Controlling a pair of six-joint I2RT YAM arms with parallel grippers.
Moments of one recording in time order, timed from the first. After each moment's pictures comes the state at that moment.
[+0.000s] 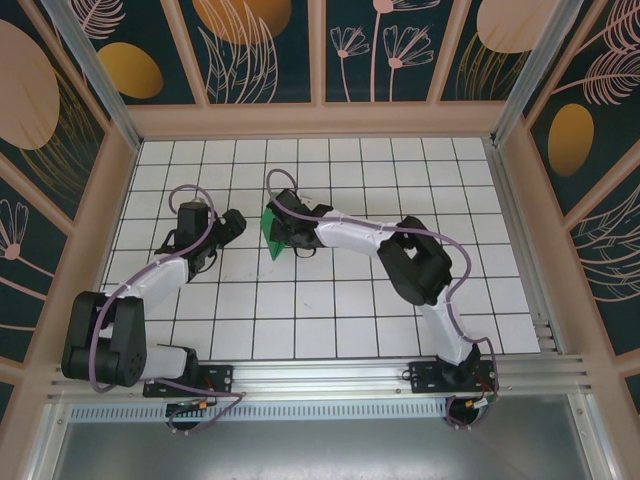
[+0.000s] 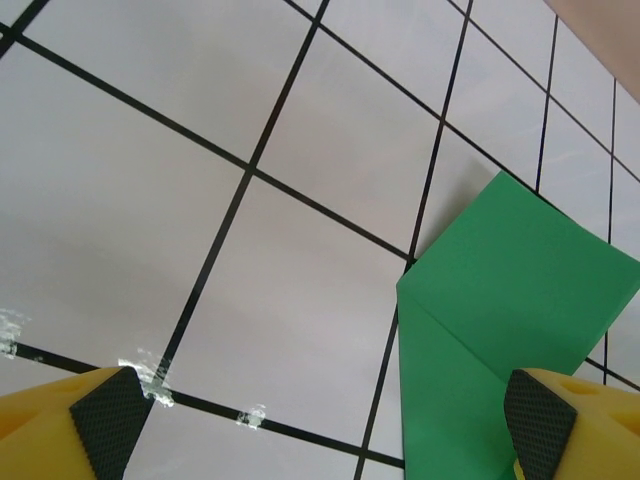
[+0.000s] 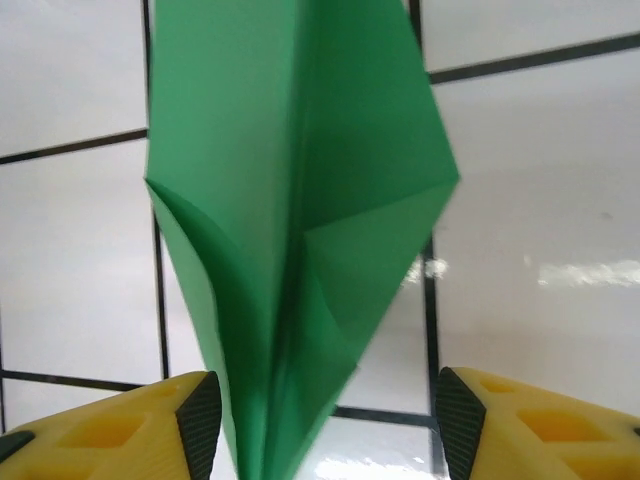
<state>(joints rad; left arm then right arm) -0.14 1.36 0.62 0.01 0.06 -0.73 0.90 2.17 1.63 -0.45 0.13 0.93</state>
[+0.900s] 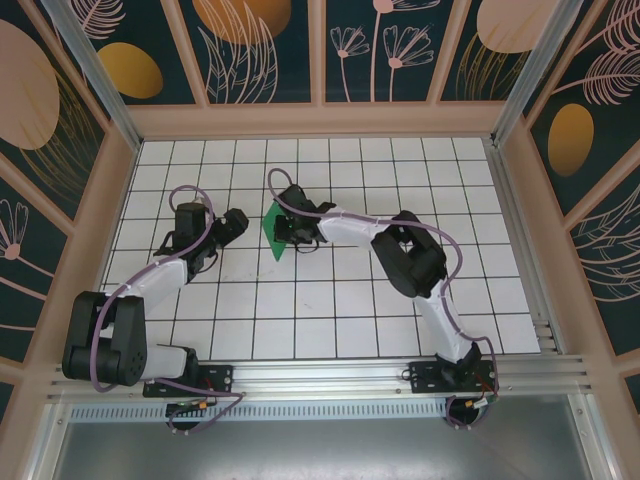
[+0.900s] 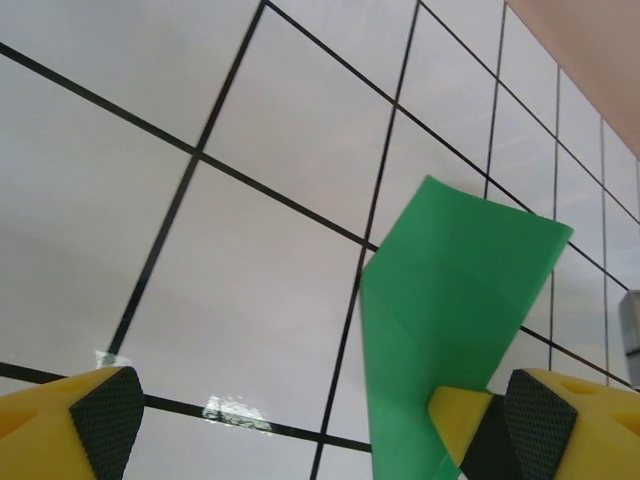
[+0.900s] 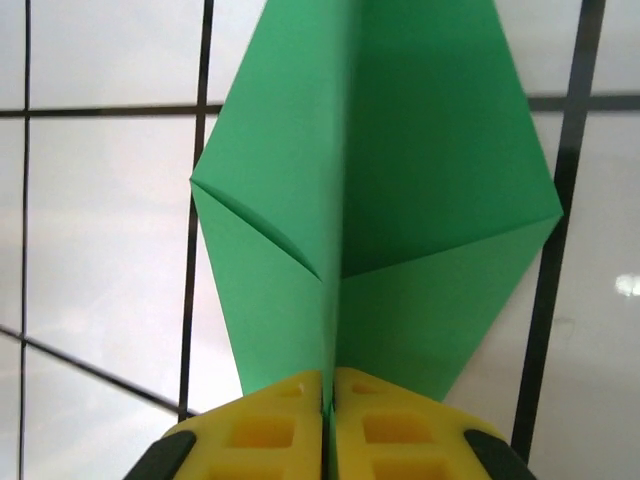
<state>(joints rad) -0.13 1.36 0.60 0.07 0.18 -0.74 0.83 2.21 1.58 -0.29 -0.11 0.75</state>
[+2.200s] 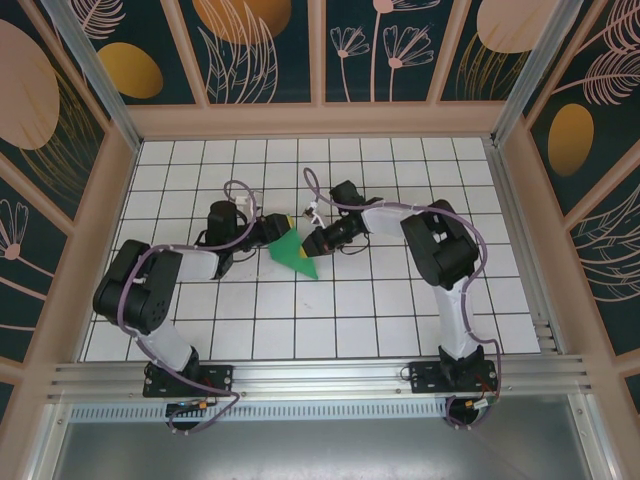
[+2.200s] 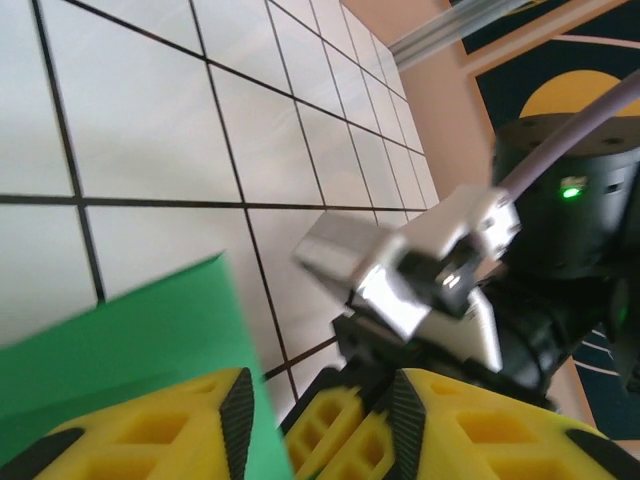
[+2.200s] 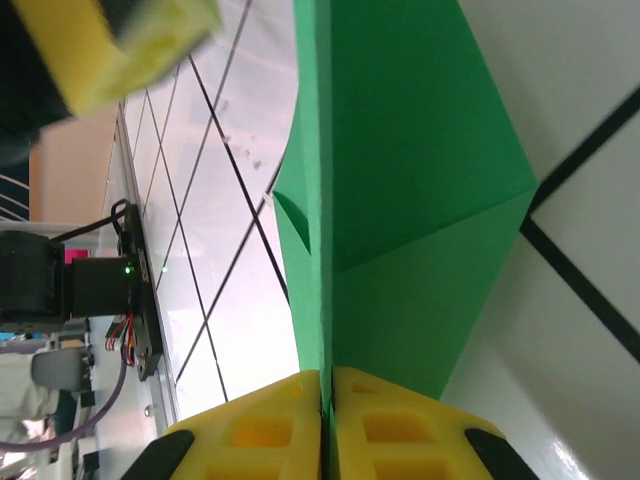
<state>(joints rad) -0.32 1.71 0.65 0.68 0.66 -0.81 0.58 2.13 1.34 -0.36 -0.98 0.12</state>
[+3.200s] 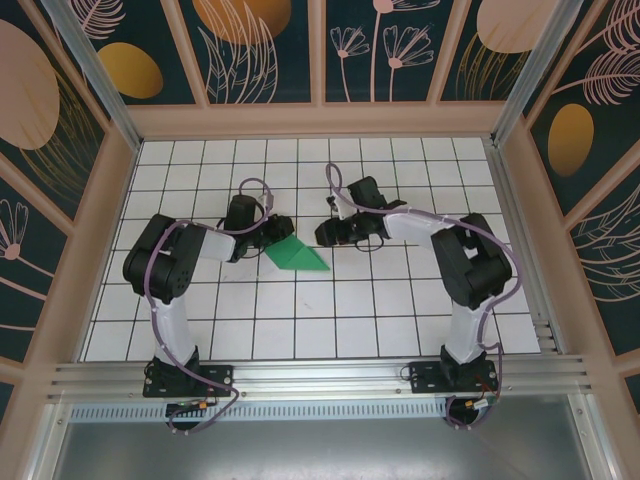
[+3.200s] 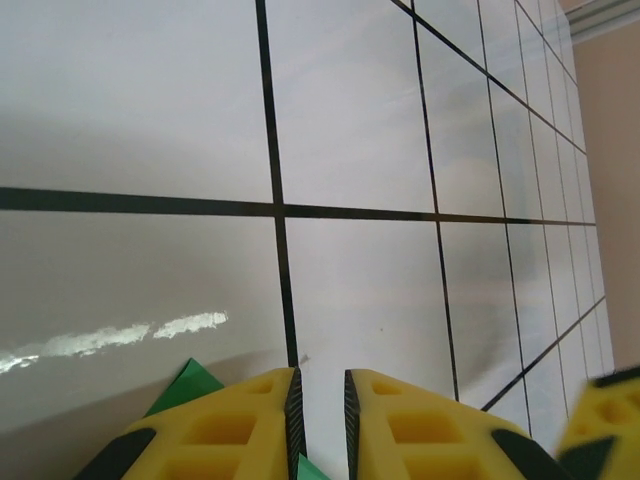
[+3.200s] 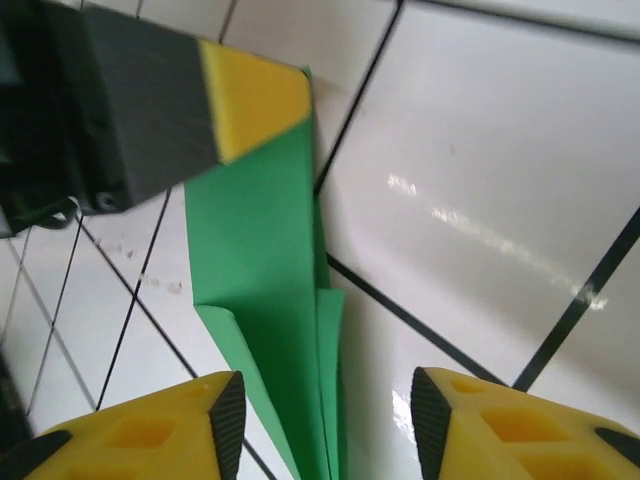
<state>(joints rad) -0.34 1.95 0.84 0.46 0.51 -0.74 0.56 1.85 1.15 -0.23 -0.55 0.29</state>
